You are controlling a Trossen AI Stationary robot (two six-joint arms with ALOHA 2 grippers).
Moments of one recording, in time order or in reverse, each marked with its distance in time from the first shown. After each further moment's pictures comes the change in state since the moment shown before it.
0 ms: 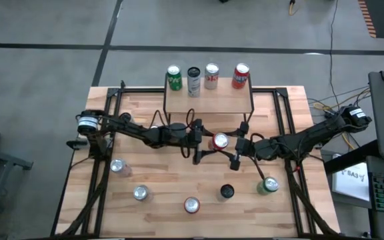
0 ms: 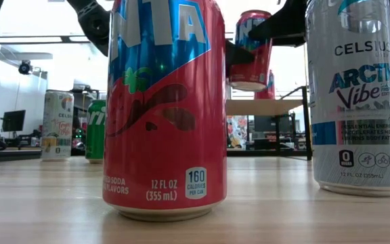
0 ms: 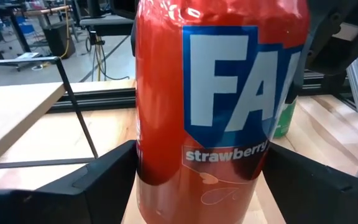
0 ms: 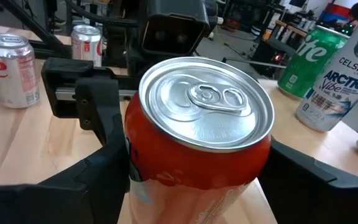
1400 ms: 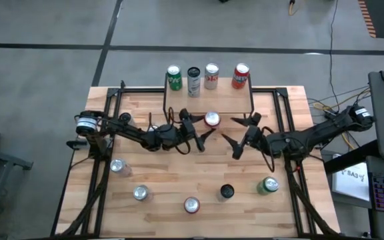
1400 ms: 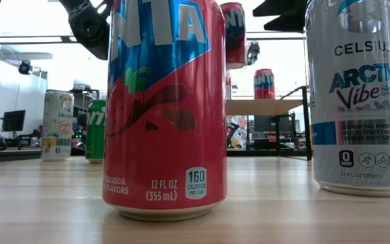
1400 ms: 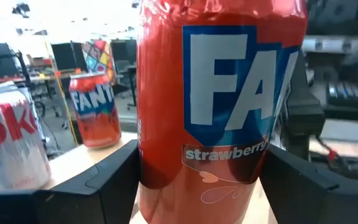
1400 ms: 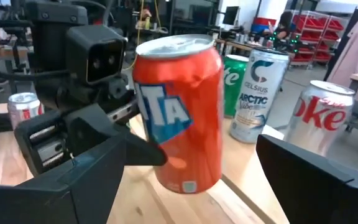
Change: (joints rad) left arm -0.034 -0.015 -0.057 0.344 -0.500 0.072; right arm 0.000 -0.097 0.001 0.077 0.219 0.051
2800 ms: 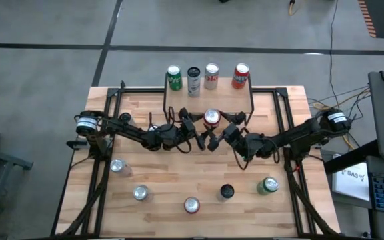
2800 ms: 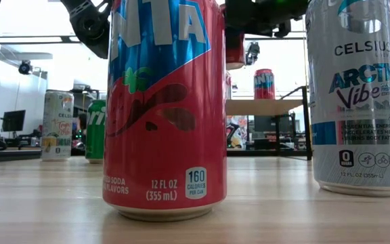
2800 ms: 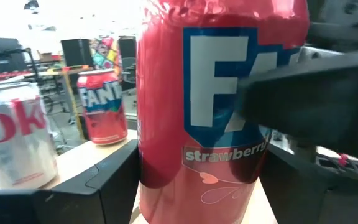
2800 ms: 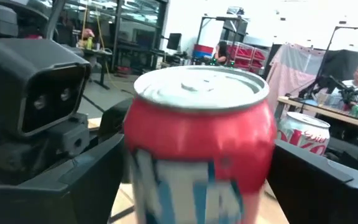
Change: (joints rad) left arm 0.000 0.000 0.012 -0.017 -0.022 -0.014; right arm -0.097 0.435 0.156 0.531 0.154 -0.270
